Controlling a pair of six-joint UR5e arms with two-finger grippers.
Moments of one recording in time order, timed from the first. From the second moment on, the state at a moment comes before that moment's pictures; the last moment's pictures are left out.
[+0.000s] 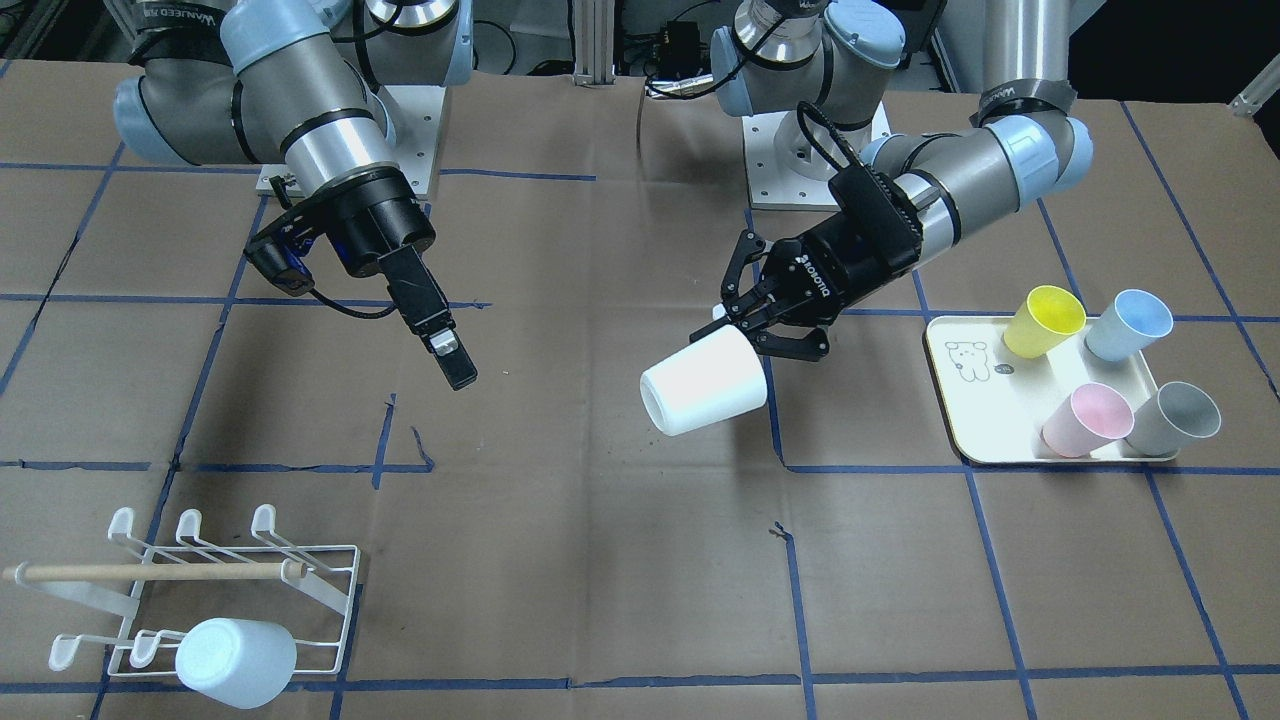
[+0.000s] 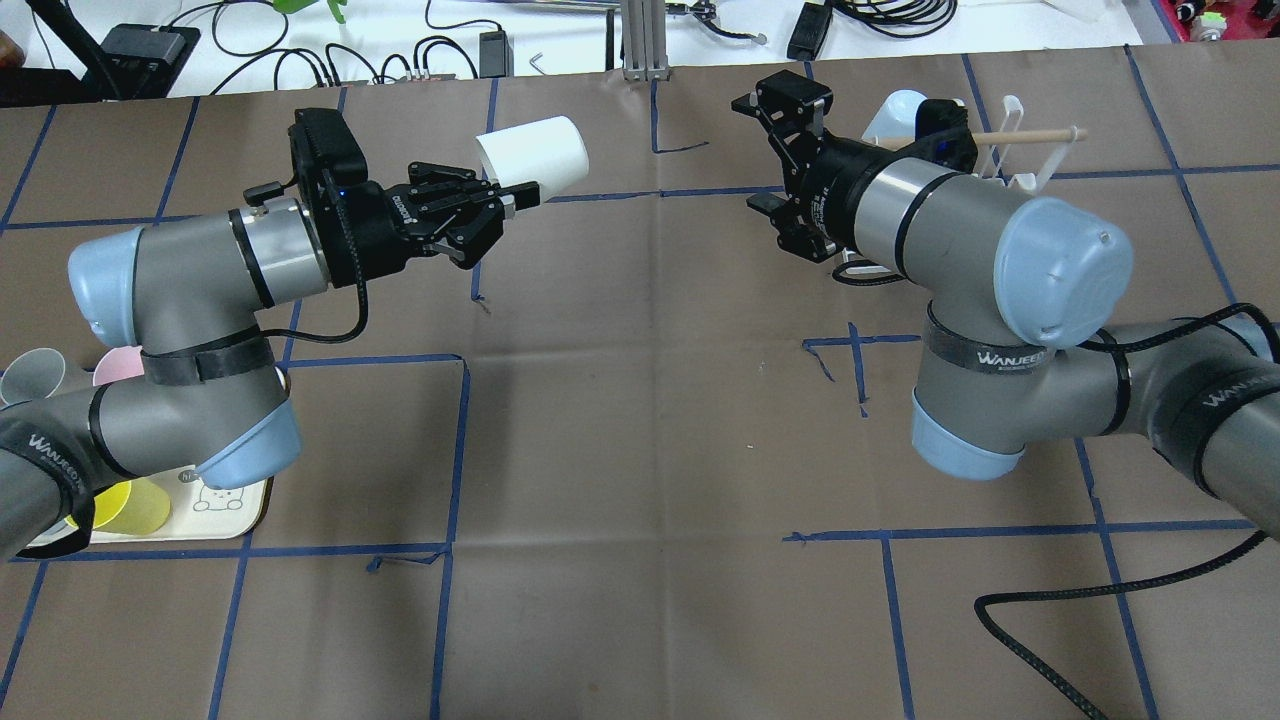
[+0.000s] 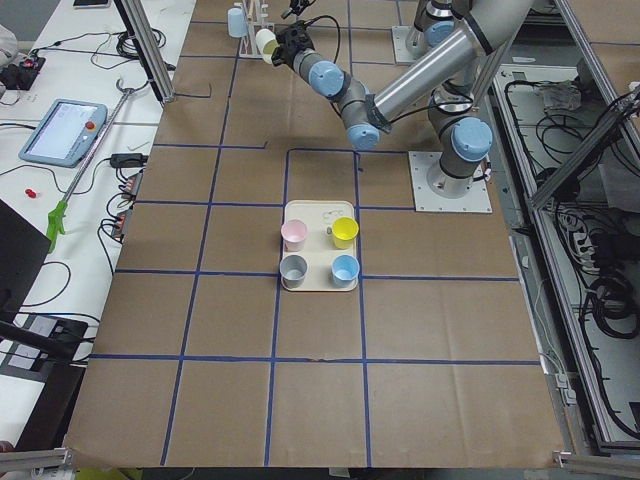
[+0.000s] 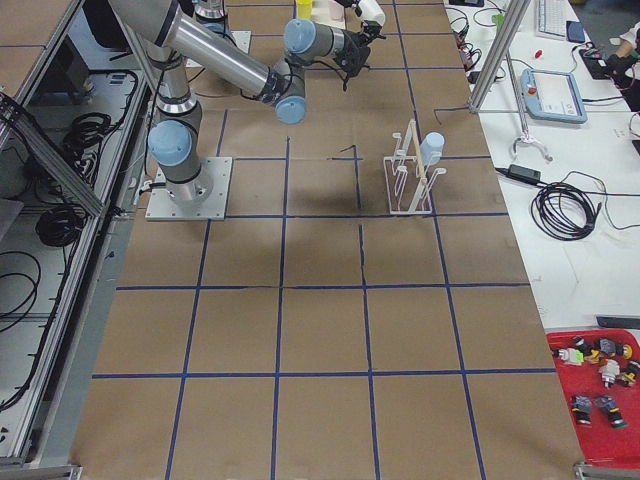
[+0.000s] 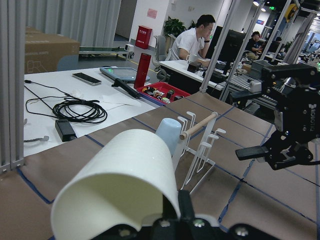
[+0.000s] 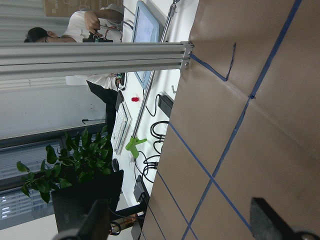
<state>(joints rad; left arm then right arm) -1.38 -1.75 -2.20 -0.02 0.36 0.58 1.62 -1.44 2.14 -3.30 -1.10 1.40</state>
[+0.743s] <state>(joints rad) -1.46 -1.76 -2.21 0.07 0.36 0.55 1.68 -1.42 2.12 -3.30 -1.10 1.45</state>
